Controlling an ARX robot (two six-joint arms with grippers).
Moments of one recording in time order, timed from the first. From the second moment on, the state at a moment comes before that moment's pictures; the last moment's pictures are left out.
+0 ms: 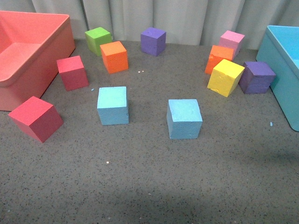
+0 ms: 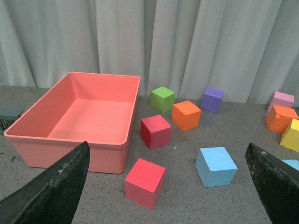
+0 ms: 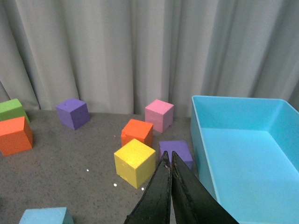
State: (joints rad) left arm 0.00 0.00 0.02 0.00 0.00 0.00; right arm 0.19 1.41 0.19 1.19 0.18 0.00
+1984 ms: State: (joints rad) left arm 0.00 0.00 0.02 0.00 0.00 0.00; right arm 0.00 0.18 0.00 0.19 0.00 0.00
